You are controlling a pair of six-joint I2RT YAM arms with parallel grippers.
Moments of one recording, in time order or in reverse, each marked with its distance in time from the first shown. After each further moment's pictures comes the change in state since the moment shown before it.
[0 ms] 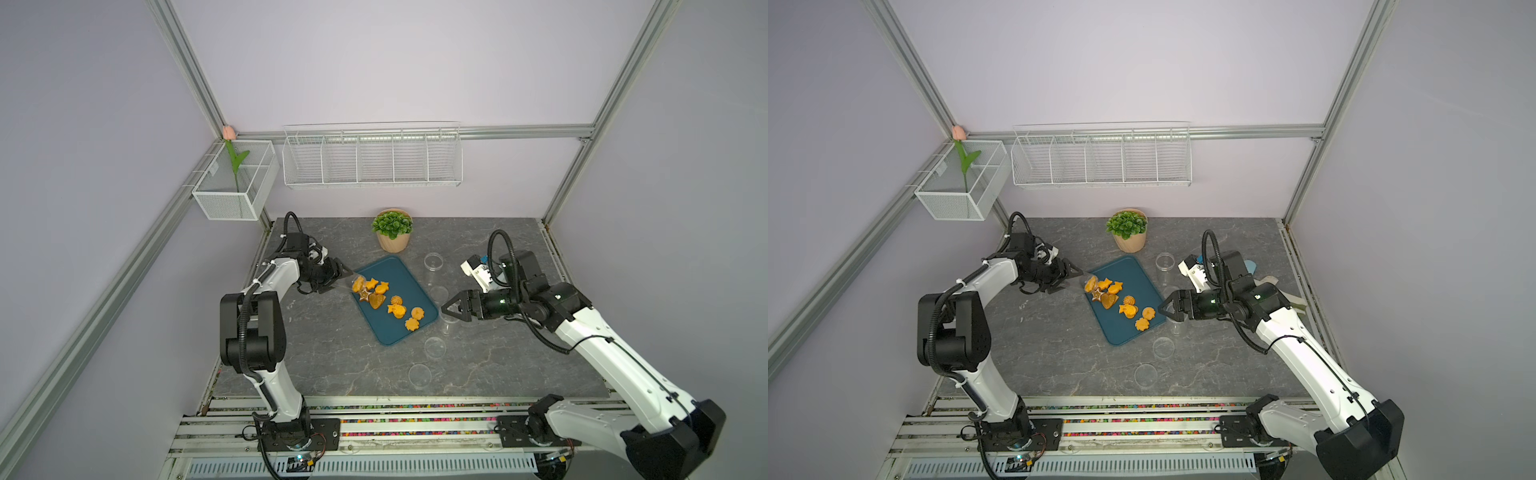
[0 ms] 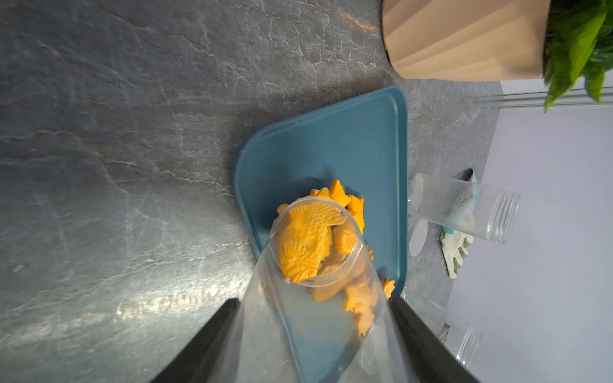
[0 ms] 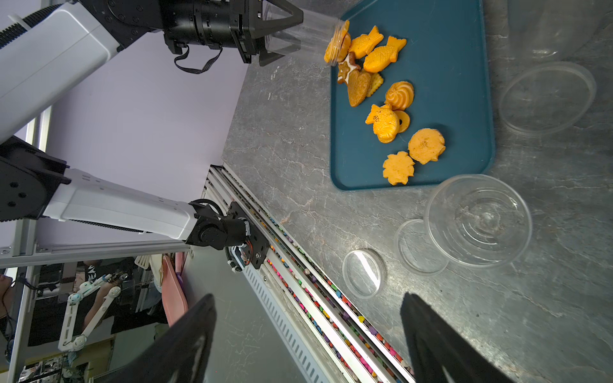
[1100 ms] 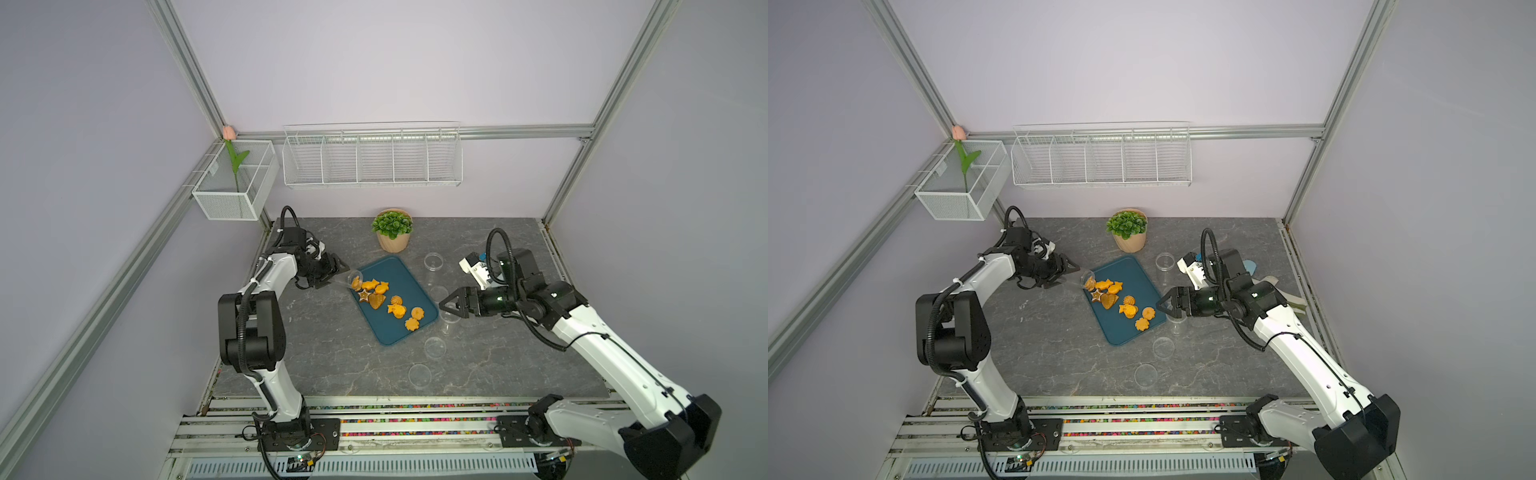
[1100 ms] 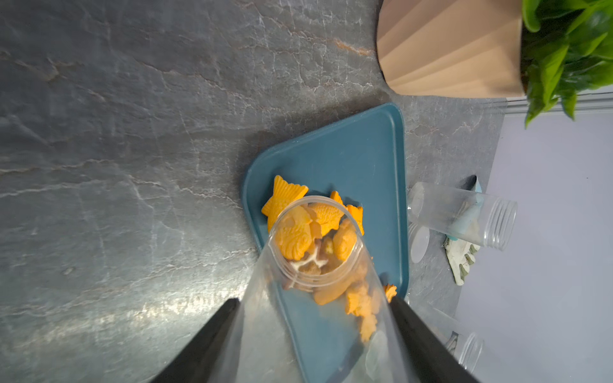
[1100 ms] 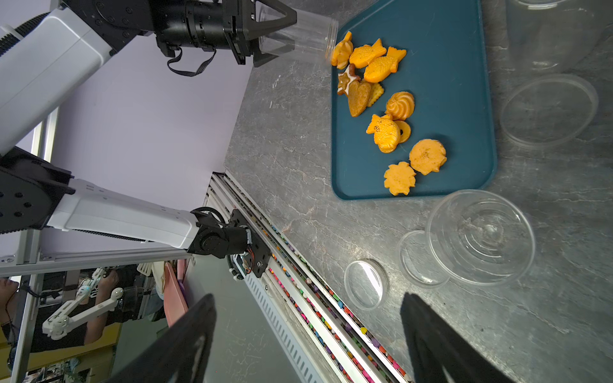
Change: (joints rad) left arm 0.012 0.004 0.084 -0.056 -0.035 0.027; right arm 0.002 0.021 -0.004 0.052 0.000 0.029
